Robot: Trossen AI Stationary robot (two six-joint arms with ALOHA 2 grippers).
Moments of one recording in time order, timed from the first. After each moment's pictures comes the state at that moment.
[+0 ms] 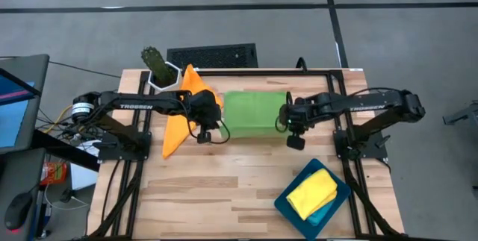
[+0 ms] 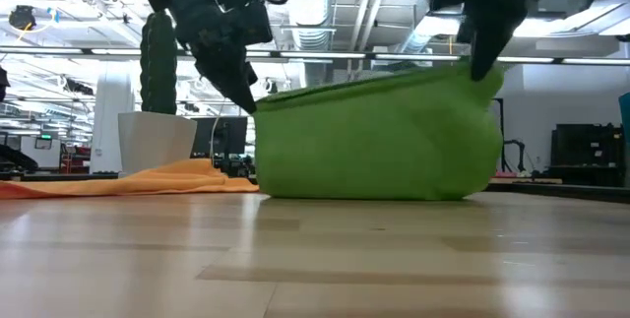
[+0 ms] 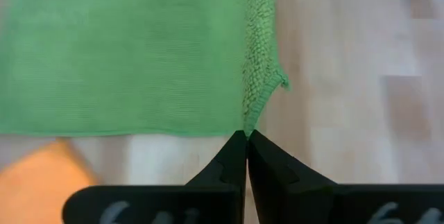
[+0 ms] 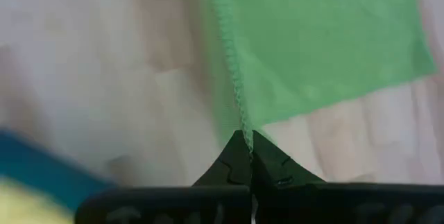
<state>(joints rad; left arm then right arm) 0.24 1.44 0.96 -0.53 0.19 0.16 0.01 1.36 1.17 -1.15 0.10 0.21</state>
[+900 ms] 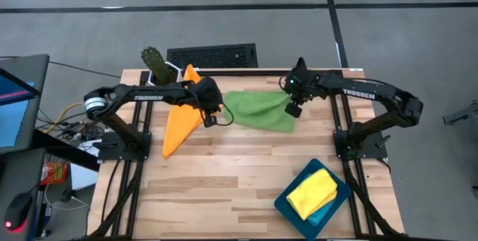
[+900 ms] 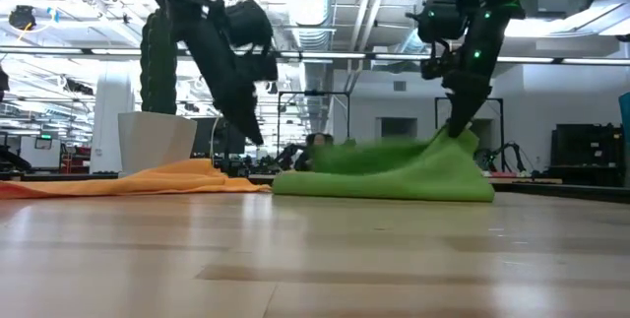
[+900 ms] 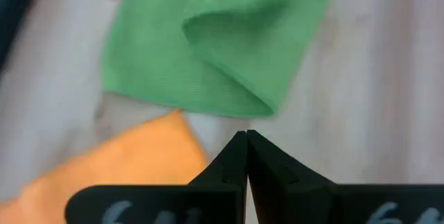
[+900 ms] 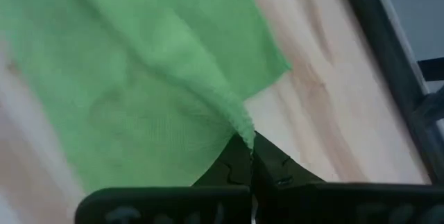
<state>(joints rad) 0.43 1.57 0.96 -0.37 0.08 0.22 -0.53 1.37 0.94 -0.78 0.13 -0.14</state>
